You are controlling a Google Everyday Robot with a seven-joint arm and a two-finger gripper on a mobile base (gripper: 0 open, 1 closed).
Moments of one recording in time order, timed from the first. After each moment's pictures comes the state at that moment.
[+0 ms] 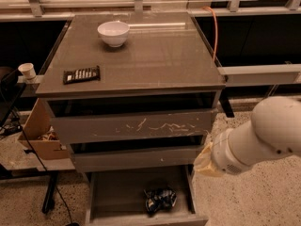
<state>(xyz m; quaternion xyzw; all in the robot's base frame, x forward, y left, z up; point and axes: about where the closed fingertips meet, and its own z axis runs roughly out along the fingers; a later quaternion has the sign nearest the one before) 0.409 -0.150 0.723 -0.59 0.78 0.10 0.20</state>
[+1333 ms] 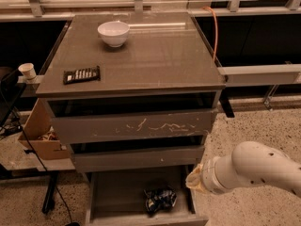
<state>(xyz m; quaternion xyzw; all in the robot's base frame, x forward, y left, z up) 0.422 -0.146 0.591 -0.60 0.76 0.10 0.23</state>
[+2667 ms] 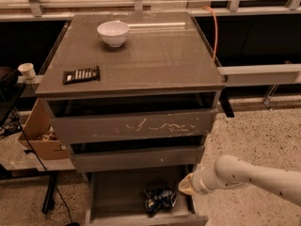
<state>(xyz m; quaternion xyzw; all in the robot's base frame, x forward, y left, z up) 0.490 -0.152 0.386 -0.57 0.76 0.18 0.24</state>
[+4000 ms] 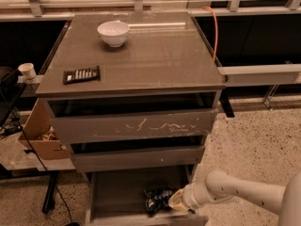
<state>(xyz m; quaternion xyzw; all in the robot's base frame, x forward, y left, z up) 0.456 -0.115 0.299 -0.58 0.74 0.25 0.23</state>
